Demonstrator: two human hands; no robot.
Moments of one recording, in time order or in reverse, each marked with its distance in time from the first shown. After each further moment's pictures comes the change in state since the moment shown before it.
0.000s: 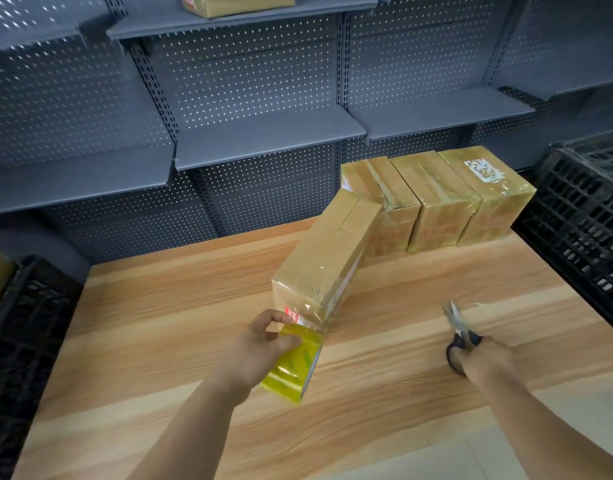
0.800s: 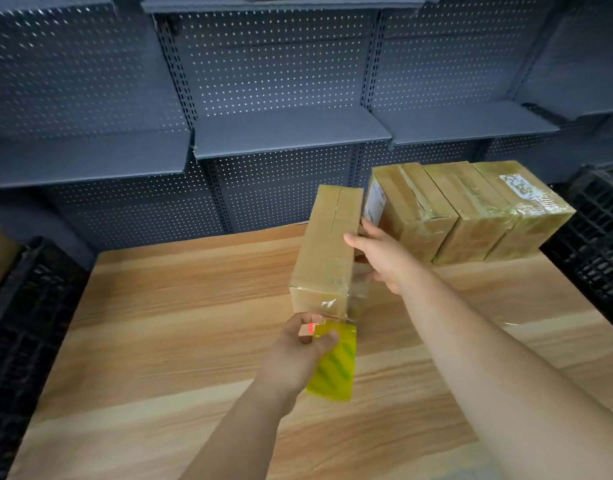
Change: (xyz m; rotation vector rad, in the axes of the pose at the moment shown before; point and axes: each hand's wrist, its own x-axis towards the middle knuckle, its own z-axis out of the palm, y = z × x) left_hand 0.026 -0.023 -0.003 -0.289 0.024 -0.042; right_hand -0.101 -0.282 -0.055 0.803 -0.638 -0.422
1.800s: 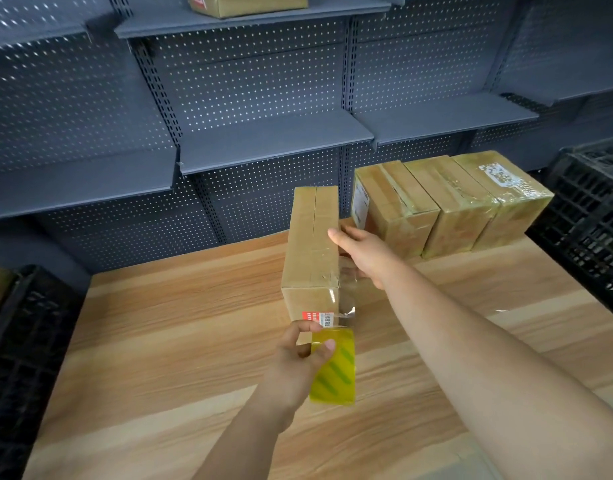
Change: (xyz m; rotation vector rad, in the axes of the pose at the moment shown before) left_hand -0.013 -0.004 0.010 -0.041 -0.112 0.063; right_hand 0.012 0.010 -0.009 -0.154 0.044 -0.035
